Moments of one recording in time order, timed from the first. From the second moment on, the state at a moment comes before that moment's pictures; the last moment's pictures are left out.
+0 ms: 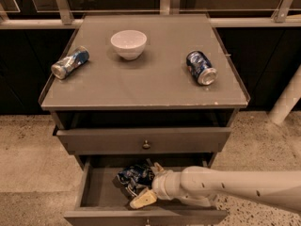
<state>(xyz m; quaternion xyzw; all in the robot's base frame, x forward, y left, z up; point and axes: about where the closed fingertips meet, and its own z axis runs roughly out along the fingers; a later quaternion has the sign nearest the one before) 0.473 0.005 0.455 -0.43 0.81 0.22 0.34</state>
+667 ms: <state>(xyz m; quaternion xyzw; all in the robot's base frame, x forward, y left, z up) 0.494 0.049 0.416 -0.43 0.80 0.25 0.32</state>
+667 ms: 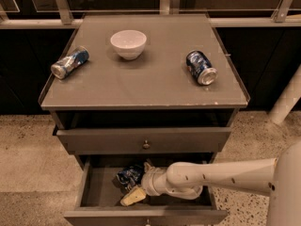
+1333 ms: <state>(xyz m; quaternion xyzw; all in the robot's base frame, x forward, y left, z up) 0.501 0.057 0.409 -0.44 0.80 0.25 0.32</state>
